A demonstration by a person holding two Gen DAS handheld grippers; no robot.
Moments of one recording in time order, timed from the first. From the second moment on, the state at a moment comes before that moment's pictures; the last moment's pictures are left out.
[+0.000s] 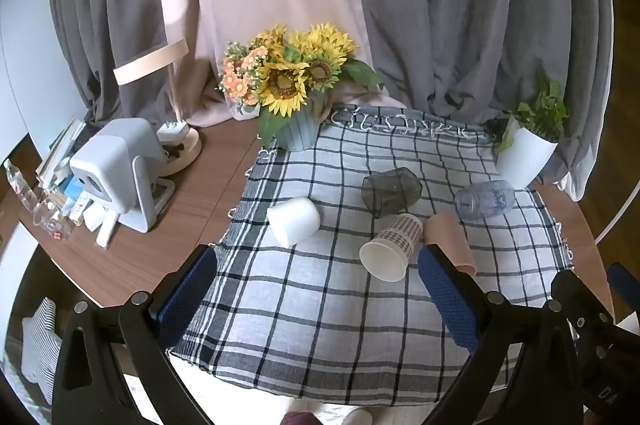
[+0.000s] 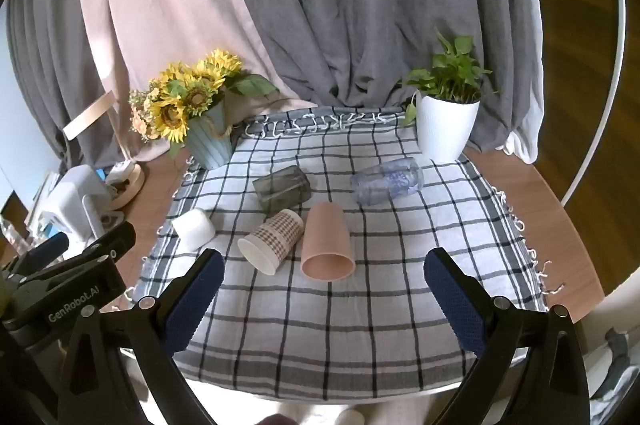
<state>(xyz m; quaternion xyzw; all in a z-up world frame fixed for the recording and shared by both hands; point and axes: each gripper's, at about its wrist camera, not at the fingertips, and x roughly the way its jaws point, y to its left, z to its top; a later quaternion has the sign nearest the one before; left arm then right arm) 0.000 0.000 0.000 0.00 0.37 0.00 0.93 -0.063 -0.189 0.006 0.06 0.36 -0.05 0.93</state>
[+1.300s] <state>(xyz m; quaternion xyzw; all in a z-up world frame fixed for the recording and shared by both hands) -0.004 0.001 -0.002 0.01 0.37 0.00 0.93 -0.068 -0.188 0.008 0.06 0.36 -0.05 0.93</state>
